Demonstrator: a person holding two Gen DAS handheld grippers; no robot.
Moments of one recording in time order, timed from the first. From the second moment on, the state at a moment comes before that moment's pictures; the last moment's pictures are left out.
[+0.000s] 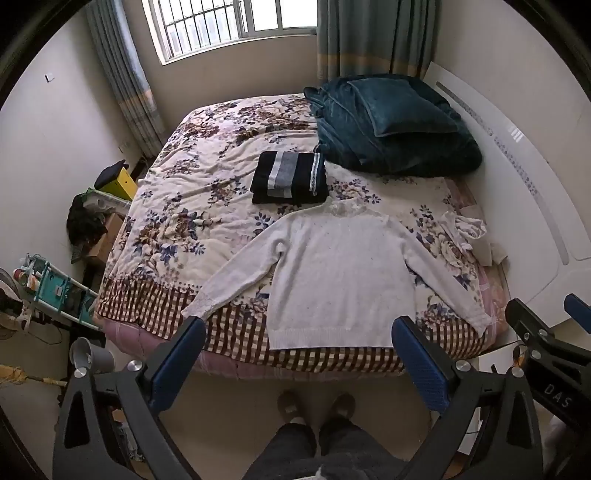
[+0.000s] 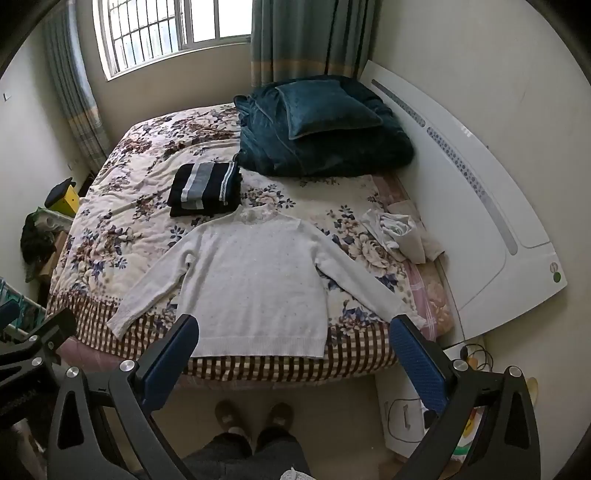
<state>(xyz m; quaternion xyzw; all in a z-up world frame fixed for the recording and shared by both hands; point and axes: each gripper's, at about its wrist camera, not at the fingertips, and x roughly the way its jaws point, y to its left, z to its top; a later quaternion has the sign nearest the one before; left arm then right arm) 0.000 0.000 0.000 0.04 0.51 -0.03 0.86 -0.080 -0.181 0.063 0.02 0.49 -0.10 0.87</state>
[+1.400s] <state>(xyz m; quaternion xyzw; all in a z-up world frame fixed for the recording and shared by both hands) 0.013 0.005 0.015 0.04 0.50 -0.03 0.86 -0.079 -0.165 0.080 0.02 0.48 -0.09 0.87</state>
